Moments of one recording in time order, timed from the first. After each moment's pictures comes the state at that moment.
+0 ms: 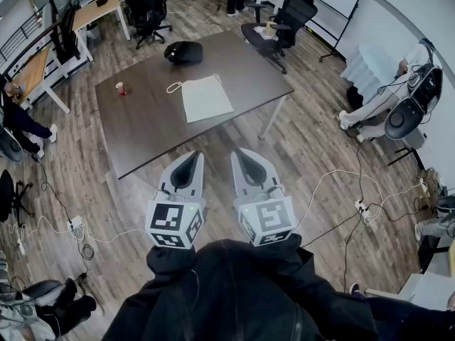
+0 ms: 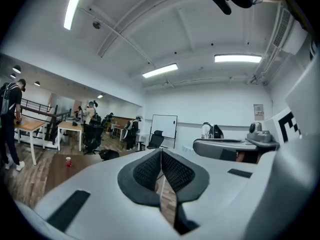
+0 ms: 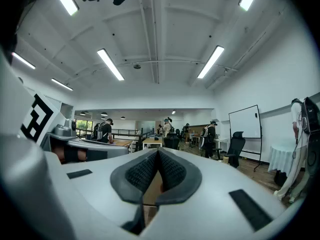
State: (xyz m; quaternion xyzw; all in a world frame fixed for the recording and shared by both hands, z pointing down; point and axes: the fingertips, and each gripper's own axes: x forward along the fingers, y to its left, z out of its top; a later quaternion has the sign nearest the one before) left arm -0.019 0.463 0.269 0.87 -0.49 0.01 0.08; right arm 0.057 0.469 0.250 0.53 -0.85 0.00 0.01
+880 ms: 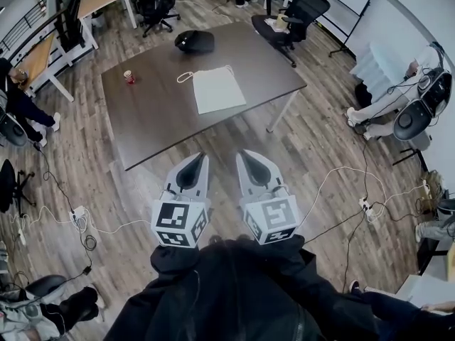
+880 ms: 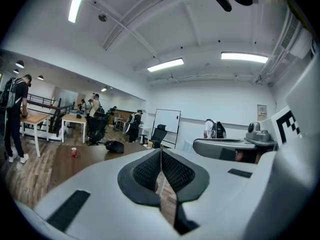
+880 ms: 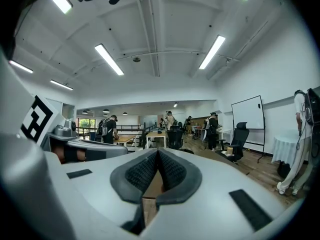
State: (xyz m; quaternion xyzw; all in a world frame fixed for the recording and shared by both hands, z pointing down) left arm -0.051 0.456 0.303 0.86 -0.50 0.03 0.12; right arm 0.025 0.457 0.284 0.51 -0.86 0.03 0.03
